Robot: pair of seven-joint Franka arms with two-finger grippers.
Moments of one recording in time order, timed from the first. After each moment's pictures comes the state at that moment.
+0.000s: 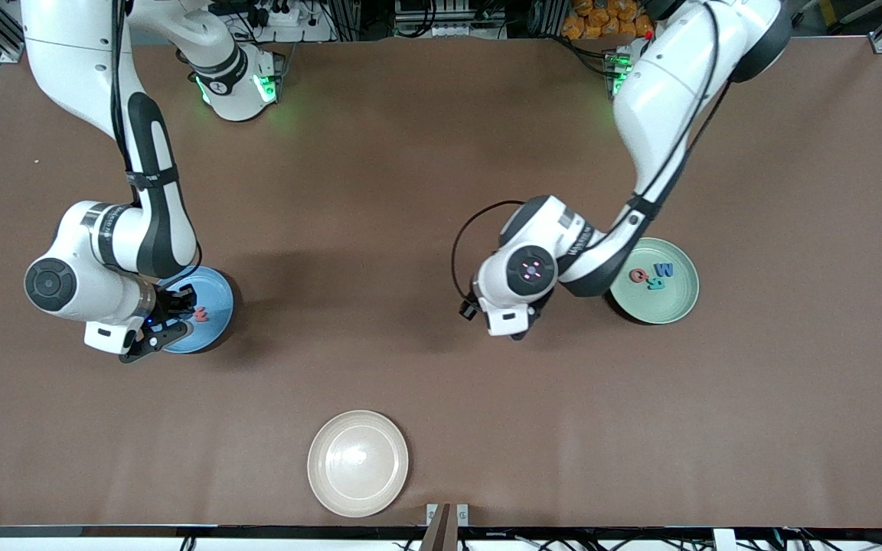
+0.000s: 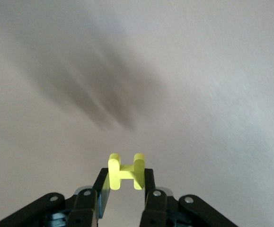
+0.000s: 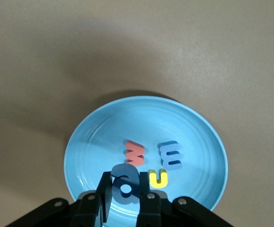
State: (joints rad) left arm -0.29 0.82 -0.40 -1.35 0.03 1.99 -1.49; right arm 0.50 0.53 -0.54 -1.85 0.27 2.13 -0.67
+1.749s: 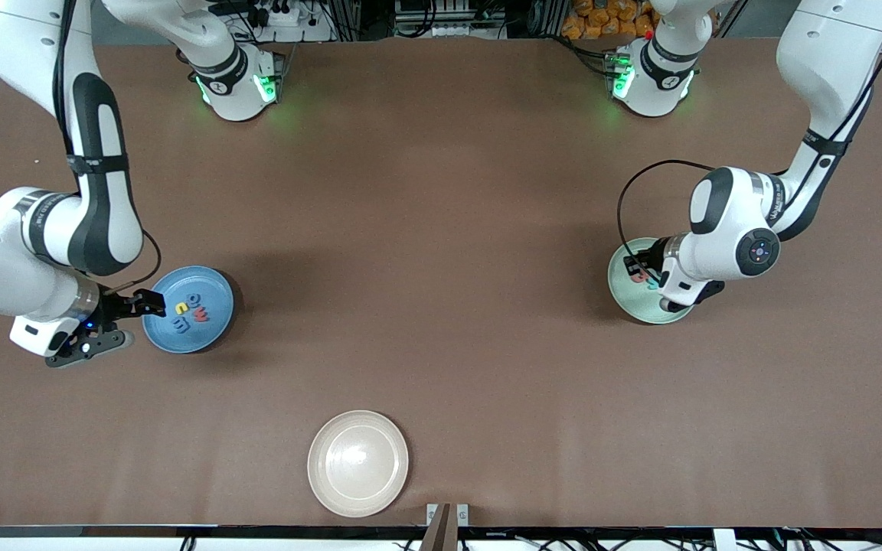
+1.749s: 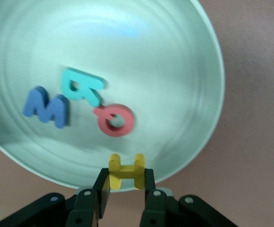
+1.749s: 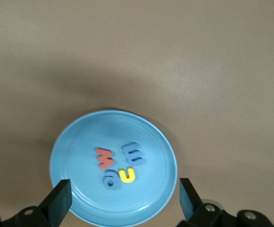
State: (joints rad) left arm 0.30 0.42 -0.49 -2.14 -0.04 2.21 -0.58; right arm 0.44 0.46 -0.56 -1.78 0.27 2.12 -0.56
